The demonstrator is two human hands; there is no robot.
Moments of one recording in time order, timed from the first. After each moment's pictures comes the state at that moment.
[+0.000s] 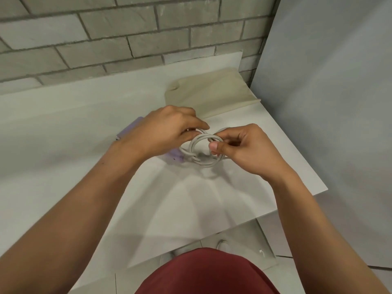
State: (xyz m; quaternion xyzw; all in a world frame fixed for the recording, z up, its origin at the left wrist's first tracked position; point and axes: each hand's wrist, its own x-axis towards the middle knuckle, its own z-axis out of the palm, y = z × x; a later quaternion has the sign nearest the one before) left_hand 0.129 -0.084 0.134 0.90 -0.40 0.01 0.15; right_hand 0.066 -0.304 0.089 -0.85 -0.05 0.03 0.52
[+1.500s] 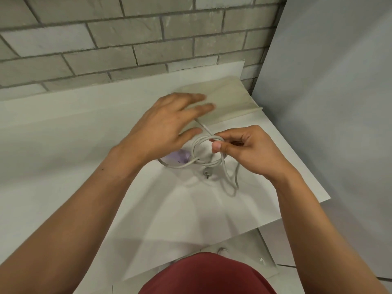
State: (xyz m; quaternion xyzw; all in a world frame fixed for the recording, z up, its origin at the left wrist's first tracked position) left_hand 0.139 -0.069 0.137 0.88 -0.42 0.15 0.13; right_hand 0.079 -0.306 0.097 -0.84 -0.08 0.03 0.54
